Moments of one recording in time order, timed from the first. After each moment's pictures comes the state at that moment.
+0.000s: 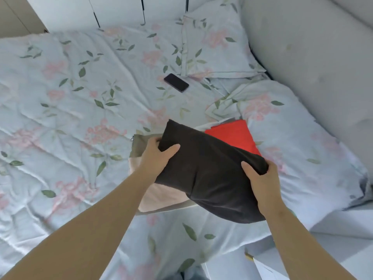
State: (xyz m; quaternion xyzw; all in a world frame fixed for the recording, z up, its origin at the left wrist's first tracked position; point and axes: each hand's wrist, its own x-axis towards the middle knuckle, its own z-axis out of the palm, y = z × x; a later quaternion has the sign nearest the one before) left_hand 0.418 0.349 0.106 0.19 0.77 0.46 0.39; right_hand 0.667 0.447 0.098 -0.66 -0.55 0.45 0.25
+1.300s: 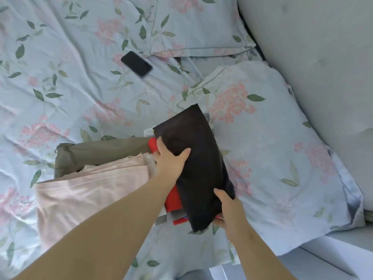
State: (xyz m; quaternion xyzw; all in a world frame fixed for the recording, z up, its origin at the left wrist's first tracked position) left_hand 0.554 0.569 0.000 0.08 0.84 0.38 0.38; right_hand 0.731 0.573 0.023 -0.69 -0.23 0.68 0.08
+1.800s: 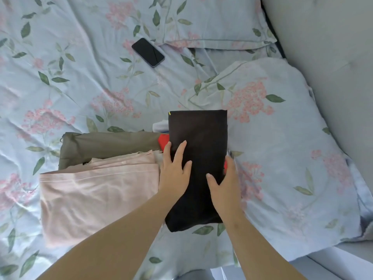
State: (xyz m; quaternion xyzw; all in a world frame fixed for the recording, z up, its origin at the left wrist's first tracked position) left_hand 0.557 0.529 -0.012 0.31 0.85 0.28 0.31; right_hand 0.674 0.584 0.021 -0.61 -0.66 0.42 0.05
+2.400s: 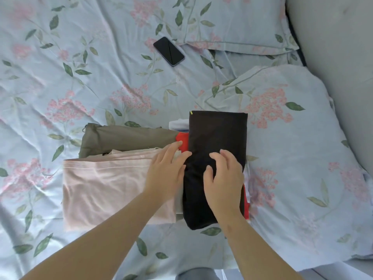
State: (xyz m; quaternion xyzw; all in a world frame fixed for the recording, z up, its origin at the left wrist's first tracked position) left_hand 0.515 0.481 0.022 0.50 0.84 0.18 0.09; right_hand 0.634 0.564 0.038 -0.49 -0.83 0.24 0.12
